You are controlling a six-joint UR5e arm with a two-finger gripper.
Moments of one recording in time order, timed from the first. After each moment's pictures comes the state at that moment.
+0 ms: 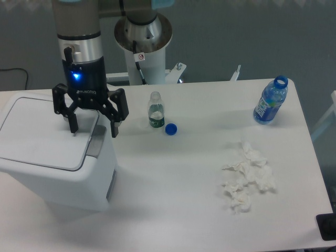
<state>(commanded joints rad) 2.14 -1.66 -1.62 -0.89 1.52 0.34</state>
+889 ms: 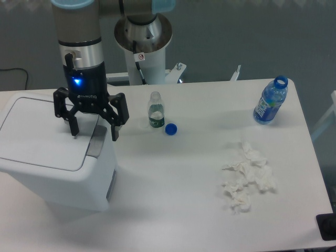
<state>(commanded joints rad) 2.14 -1.67 -1.62 -0.89 1.52 0.34</state>
